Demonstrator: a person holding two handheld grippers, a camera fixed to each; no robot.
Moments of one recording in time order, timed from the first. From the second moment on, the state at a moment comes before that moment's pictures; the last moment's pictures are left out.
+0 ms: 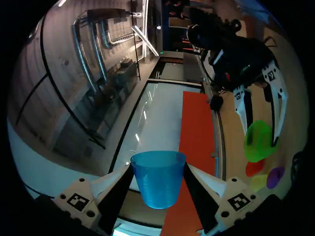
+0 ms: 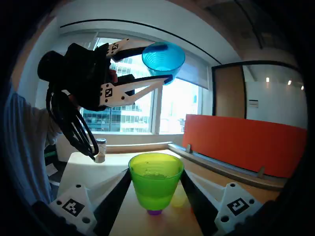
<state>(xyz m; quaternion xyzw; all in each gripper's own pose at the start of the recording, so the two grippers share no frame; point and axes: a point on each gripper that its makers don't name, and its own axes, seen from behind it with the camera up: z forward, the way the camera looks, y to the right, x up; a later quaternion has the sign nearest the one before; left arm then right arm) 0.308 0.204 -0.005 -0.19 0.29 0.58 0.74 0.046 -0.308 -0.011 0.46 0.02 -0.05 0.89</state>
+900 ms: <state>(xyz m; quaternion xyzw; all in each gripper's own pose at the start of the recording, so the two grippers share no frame) 0.292 0.179 0.011 -0.26 0.18 0.31 0.89 0.055 -0.303 -0.008 0.46 0.03 -0.04 0.89</state>
